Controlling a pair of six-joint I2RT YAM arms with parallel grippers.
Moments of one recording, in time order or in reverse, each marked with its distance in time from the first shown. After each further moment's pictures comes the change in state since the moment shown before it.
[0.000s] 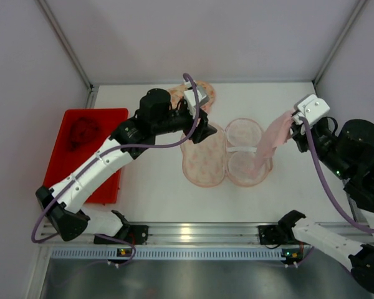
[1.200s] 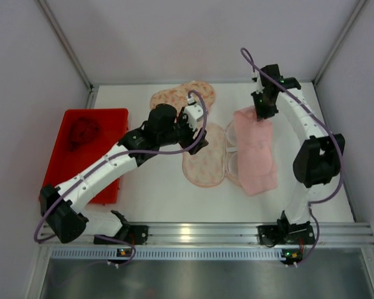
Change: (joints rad) left arm 0.005 -0.024 -0.210 0.011 -0.152 0.002; right arm -0.377 0.998 0.235 -0.132 -0.041 0.465
